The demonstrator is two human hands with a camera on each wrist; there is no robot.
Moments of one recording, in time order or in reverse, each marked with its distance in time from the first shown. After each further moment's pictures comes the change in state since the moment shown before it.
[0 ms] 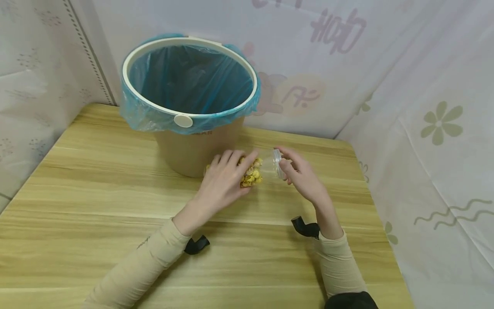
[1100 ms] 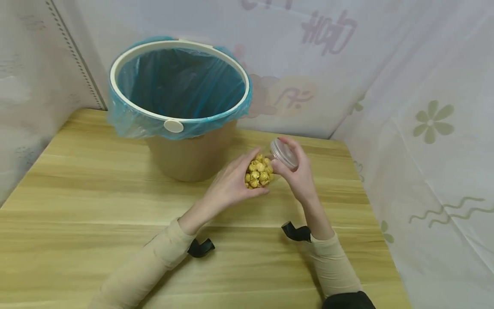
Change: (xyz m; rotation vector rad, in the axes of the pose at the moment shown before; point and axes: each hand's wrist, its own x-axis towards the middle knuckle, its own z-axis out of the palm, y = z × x) left_hand 0.023 0.017 0.011 -0.555 -0.185 -0.220; right_hand 0.014 0.020 0.014 0.390 0.268 -0.204
